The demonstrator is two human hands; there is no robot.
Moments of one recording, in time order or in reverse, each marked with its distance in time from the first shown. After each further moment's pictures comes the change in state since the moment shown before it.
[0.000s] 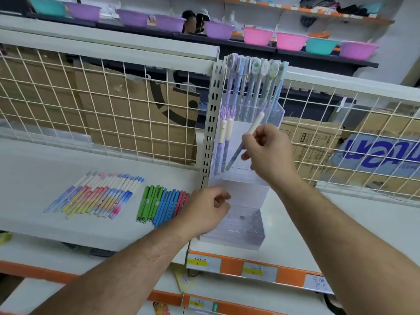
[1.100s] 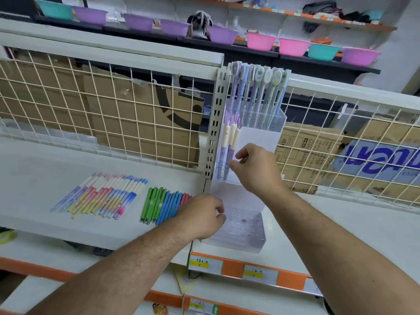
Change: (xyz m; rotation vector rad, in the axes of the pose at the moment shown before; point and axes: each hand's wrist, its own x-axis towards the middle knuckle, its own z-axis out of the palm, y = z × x) left_hand -0.002 -0.002 -0.011 0.434 -0.131 -0.021; right_hand -0.003 0.012 0.023 -0.454 -0.112 -0.002
